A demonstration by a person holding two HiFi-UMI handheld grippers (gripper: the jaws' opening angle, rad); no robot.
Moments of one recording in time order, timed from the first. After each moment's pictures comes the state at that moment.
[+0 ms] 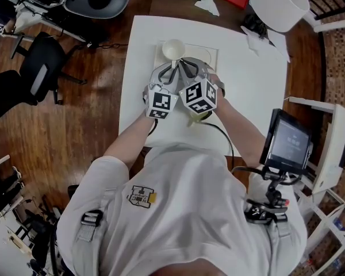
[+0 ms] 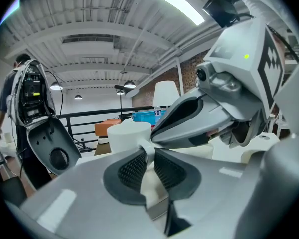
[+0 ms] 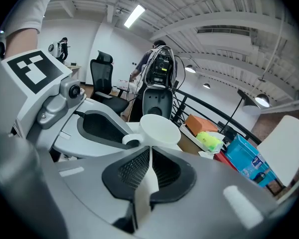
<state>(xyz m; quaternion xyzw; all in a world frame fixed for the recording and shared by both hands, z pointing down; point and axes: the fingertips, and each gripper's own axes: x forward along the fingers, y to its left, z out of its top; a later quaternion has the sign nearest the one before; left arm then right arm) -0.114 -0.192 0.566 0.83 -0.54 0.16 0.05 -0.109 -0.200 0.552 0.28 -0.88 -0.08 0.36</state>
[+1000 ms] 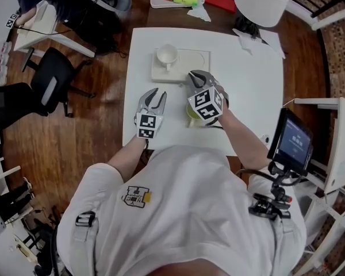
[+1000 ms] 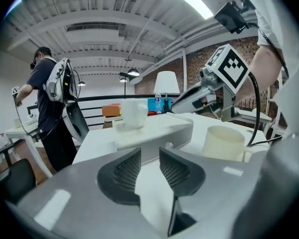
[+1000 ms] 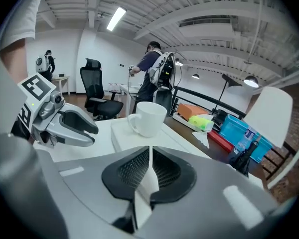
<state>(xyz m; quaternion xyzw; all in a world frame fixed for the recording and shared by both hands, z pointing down) -0.146 -0.101 0.599 0.81 -0.55 0.19 0.12 -0.050 -0.172 0.550 0.33 -0.88 0.00 0.35</state>
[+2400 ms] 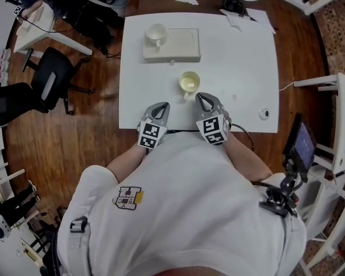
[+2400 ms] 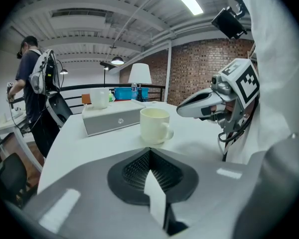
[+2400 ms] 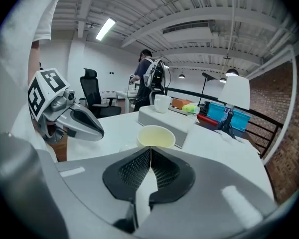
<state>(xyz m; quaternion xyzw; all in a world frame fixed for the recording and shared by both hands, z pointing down) -0.077 0.046 0.610 0.84 -0.45 0.24 0.16 0.031 0.007 0.570 0.39 -0.87 0.05 0.30</state>
